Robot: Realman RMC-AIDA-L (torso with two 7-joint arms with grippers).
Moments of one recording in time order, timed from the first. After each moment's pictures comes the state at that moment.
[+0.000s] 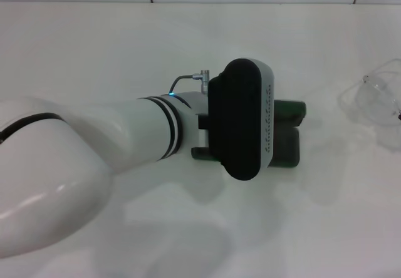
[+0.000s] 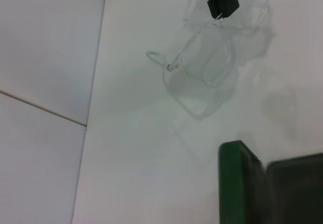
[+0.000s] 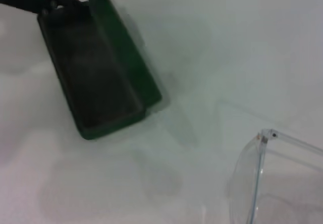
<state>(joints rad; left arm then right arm) -0.37 -2.10 2.16 1.51 2.84 0.68 -2.17 0.57 1.99 -0.85 -1.23 -2.56 -1.65 1.81</state>
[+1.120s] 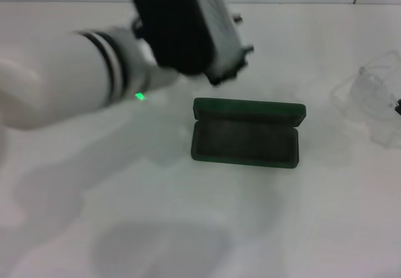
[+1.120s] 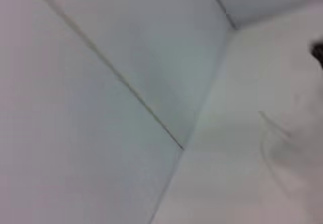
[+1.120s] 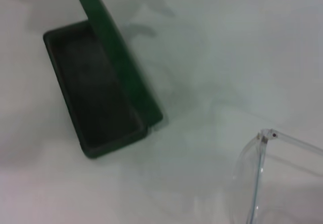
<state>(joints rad) -0.25 -2.09 1.94 1.84 2.68 0.83 -2.31 0.58 1.99 -0.85 -1.28 -2.54 -1.67 1.82</state>
